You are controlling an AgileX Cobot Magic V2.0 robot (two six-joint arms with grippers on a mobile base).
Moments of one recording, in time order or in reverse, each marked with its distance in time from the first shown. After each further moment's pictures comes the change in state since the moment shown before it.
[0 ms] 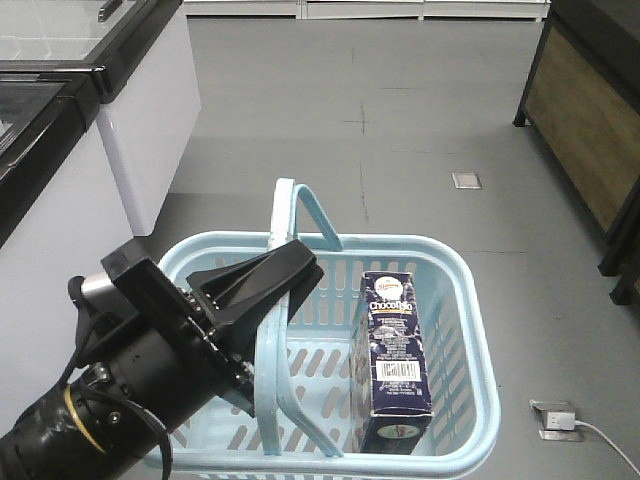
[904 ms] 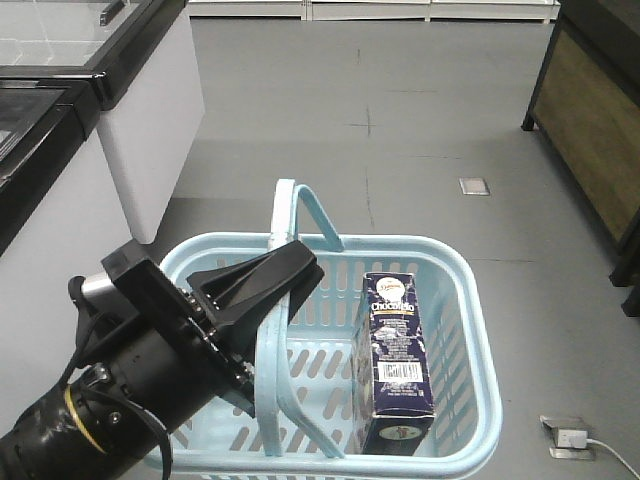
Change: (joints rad) left arm 0.000 0.000 0.000 0.000 0.000 0.000; right arm 0.000 0.000 0.000 0.000 0.000 0.000
